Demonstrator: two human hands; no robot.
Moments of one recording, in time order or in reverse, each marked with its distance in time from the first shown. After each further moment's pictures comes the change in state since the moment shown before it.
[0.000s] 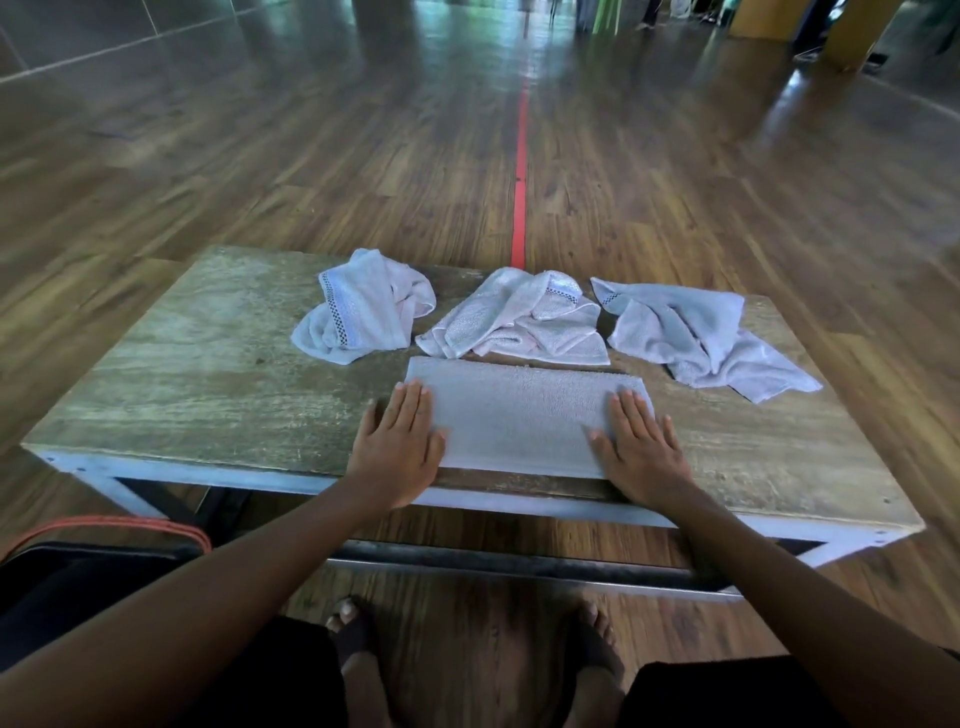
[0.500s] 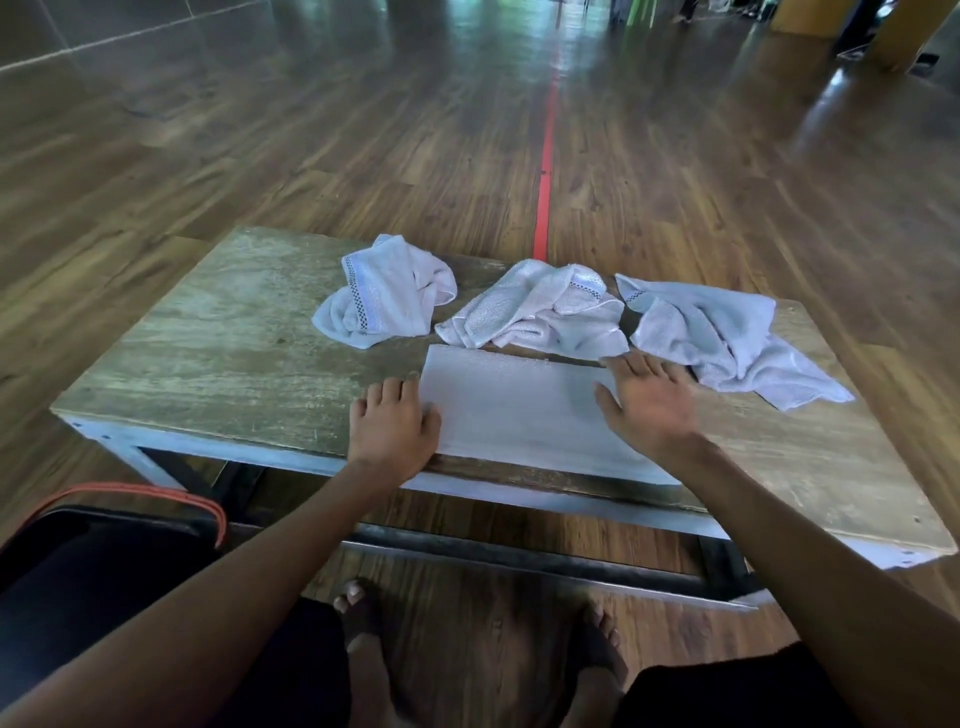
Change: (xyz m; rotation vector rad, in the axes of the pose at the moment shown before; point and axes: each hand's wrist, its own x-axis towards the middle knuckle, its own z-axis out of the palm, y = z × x) left_hand -0.007 -0.001 -0.023 -0.182 0.122 -0.284; right_hand 0.035 -0.031 -0.044 -0.210 0.265 -0.197
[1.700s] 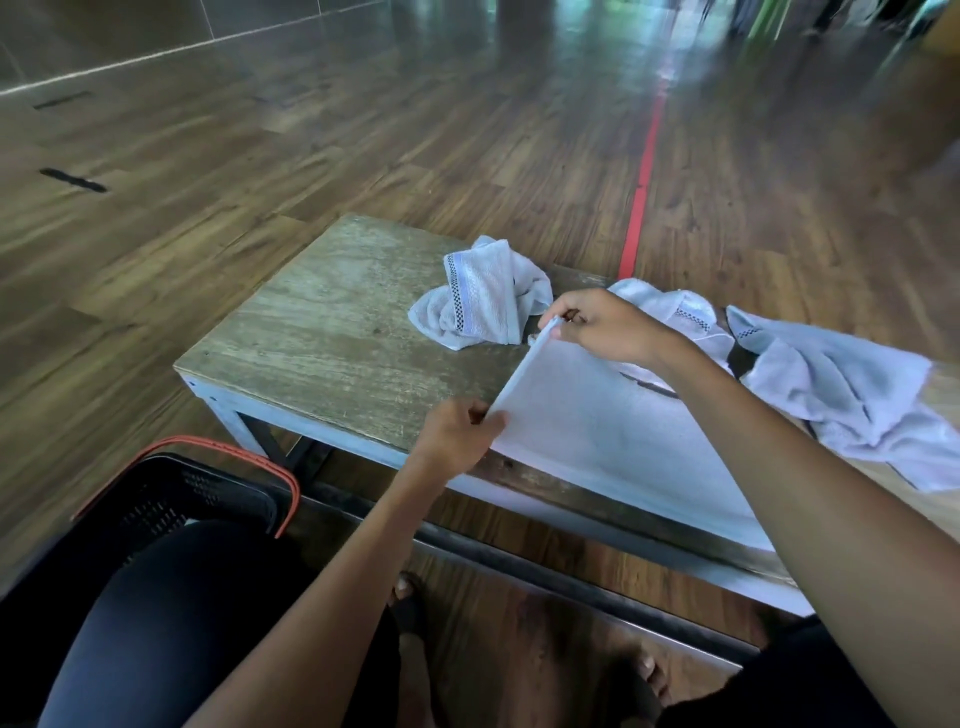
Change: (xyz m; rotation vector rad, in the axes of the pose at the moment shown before) left_hand 0.001 -0.023 -0.024 -0.700 -0.176 -0.261; right_hand 0.126 -0.122 -0.044 0.805 -0.375 -0.303
